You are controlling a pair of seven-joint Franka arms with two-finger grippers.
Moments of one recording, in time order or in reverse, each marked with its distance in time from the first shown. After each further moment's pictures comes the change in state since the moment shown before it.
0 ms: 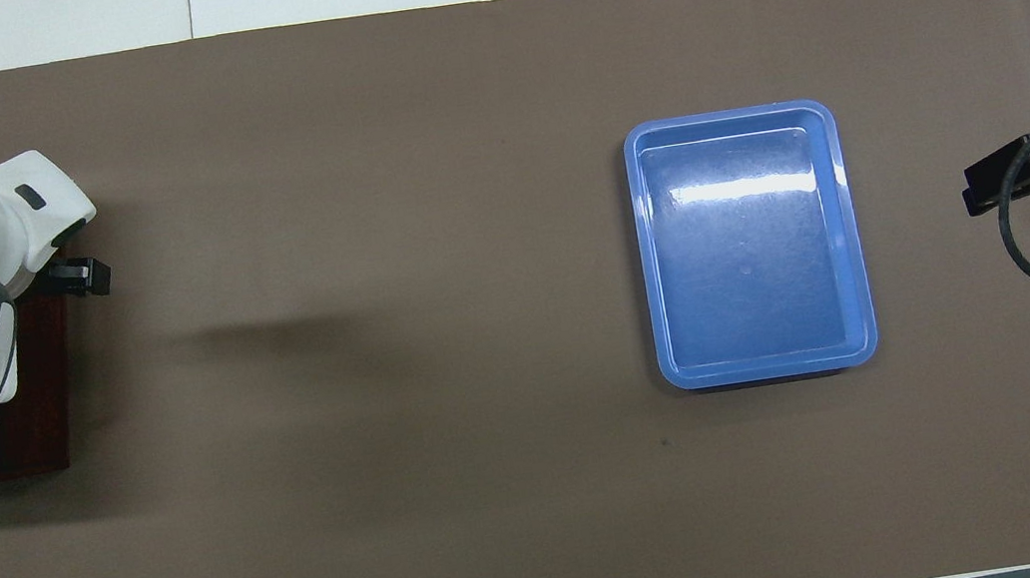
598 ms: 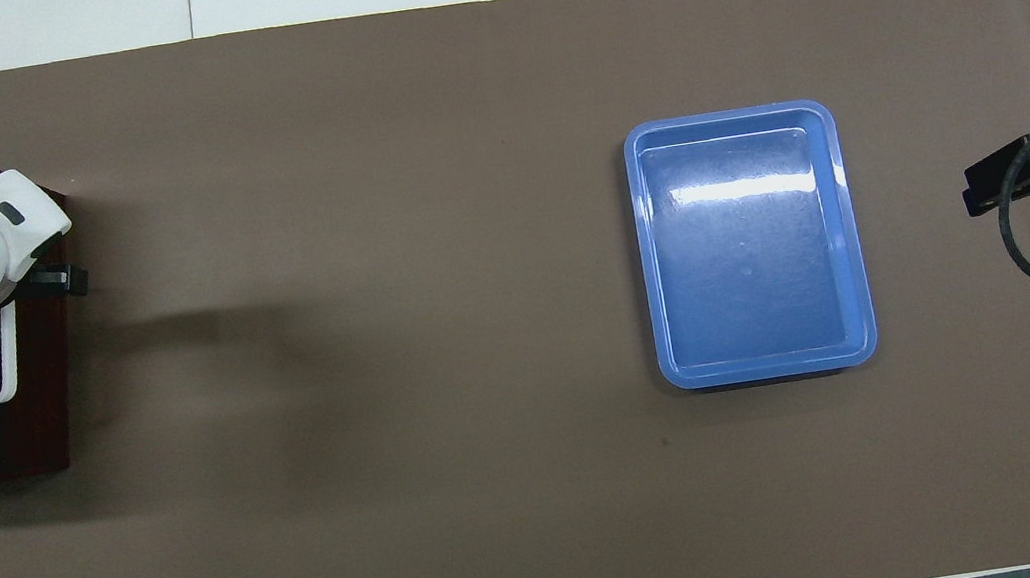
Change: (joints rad) left arm 0.093 0.037 0.015 -0.081 0.038 0.181 -0.003; right arm 0.000 0.000 -0.001 0.000 0.000 0.000 0.000
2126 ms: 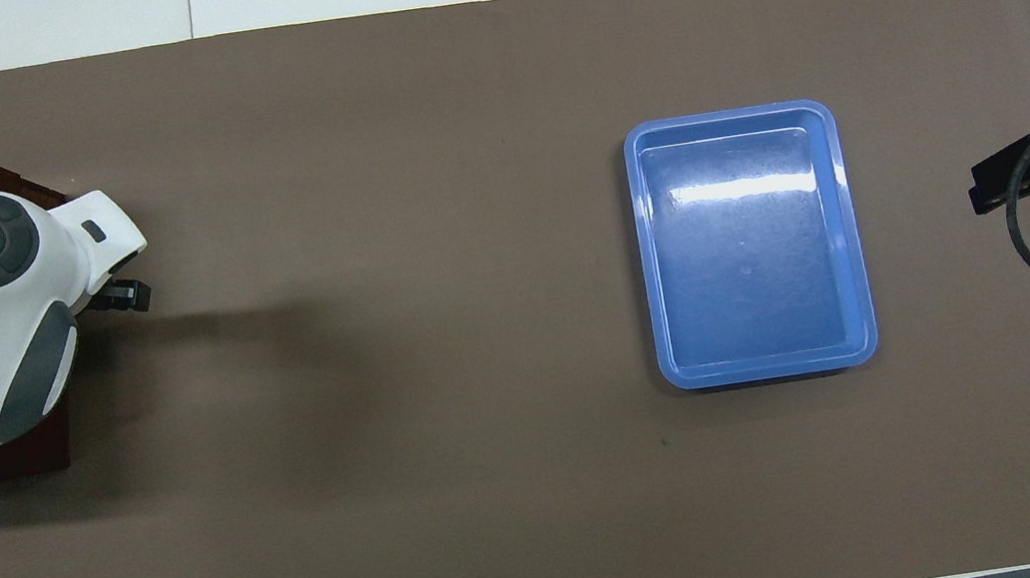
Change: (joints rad) left arm -0.083 0.017 -0.014 -0.057 0.011 0.003 -0.032; right arm -0.009 0.000 0.000 0.000 0.000 0.000 0.000
